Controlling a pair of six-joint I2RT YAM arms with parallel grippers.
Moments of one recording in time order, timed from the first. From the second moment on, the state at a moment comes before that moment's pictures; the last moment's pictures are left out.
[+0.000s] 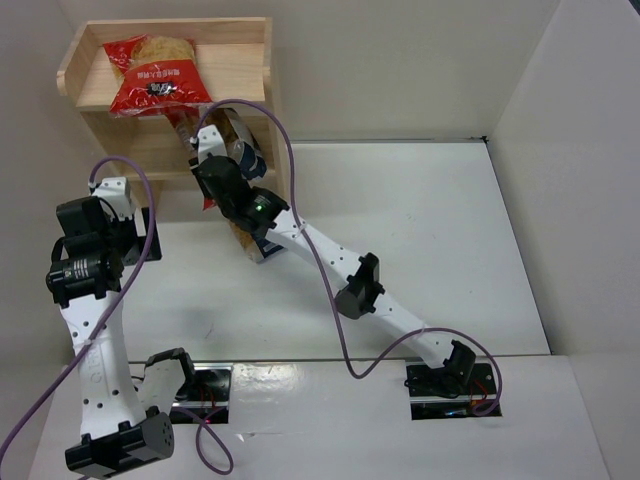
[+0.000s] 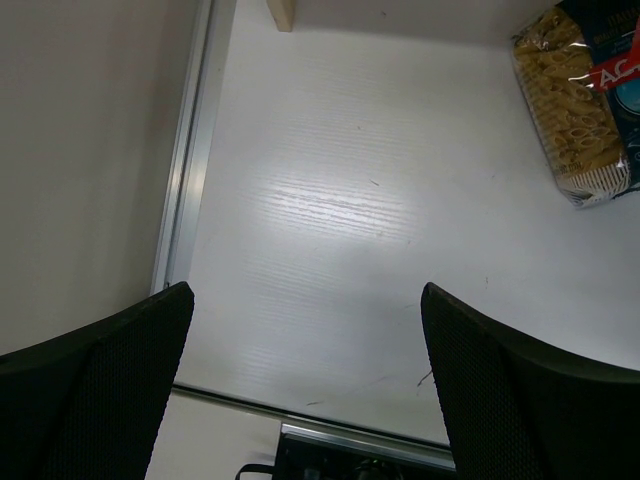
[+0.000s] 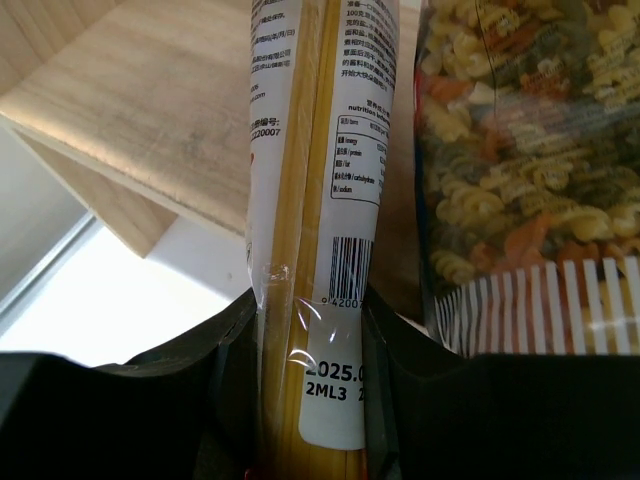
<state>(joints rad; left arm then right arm) 0.35 0.88 1.21 -1.00 0.02 0.15 1.02 2.75 3.08 -0.52 0.52 0.10</state>
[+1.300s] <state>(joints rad) 0.35 0.88 1.21 -1.00 0.02 0.15 1.01 2.75 3.09 -0.49 0.48 0.07</state>
